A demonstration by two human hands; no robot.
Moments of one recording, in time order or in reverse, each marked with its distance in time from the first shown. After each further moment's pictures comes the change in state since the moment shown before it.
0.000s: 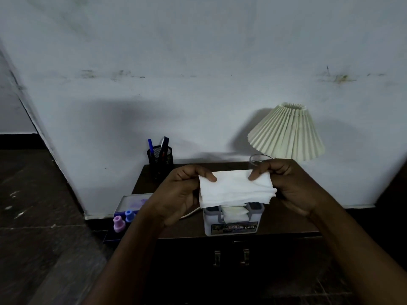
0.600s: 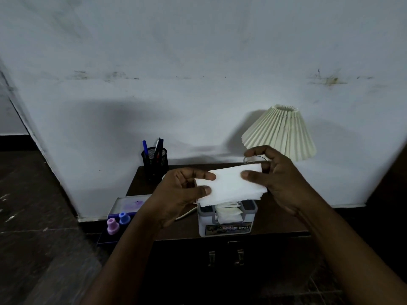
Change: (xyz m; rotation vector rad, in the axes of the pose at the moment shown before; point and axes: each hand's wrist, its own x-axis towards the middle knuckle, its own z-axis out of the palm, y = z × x) left_hand 0.006 -0.007 -0.003 0.249 0.058 0.017; right_hand 0.005 -0.006 0.004 -0.165 0.129 -0.029
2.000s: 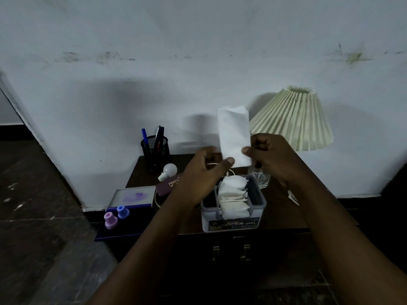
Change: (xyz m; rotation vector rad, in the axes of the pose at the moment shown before) left_hand 0.047 -0.025 0.026 0.421 0.216 -0.015; right_hand 0.055 0.023 0.004 -0.287 0.053 -0.004
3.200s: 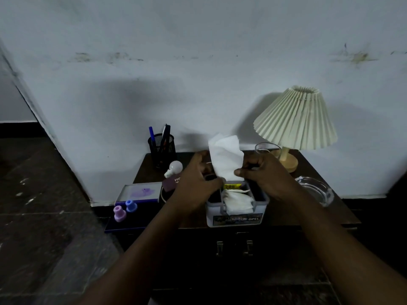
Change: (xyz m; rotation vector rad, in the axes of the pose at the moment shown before) left_hand -0.009 -0.043 -0.013 0.017 0.053 0.104; right_hand -0.011 0.043 0.023 -0.120 -0.152 -0.091
